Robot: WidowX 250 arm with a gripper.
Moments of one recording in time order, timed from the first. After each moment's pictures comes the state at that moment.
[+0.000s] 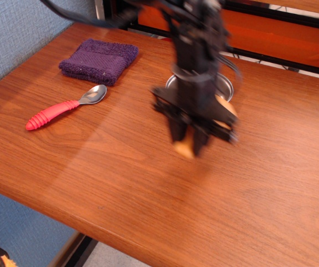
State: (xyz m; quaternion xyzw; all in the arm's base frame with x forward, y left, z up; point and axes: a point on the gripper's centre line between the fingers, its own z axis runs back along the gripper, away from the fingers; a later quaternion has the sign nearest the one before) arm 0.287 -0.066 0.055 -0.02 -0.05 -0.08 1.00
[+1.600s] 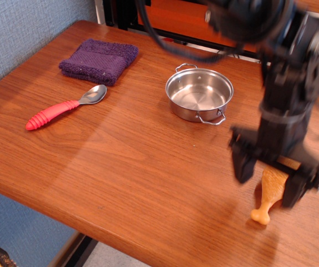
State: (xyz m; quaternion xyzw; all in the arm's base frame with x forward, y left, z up) arm 0.282 -0.153 0.050 -0.07 -0.01 -0.15 0.99
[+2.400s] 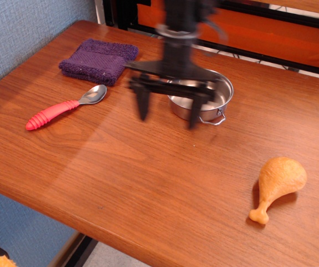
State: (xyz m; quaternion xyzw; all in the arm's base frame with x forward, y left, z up) arm 0.293 -0.006 0.083 0.01 0.01 0.15 0.99
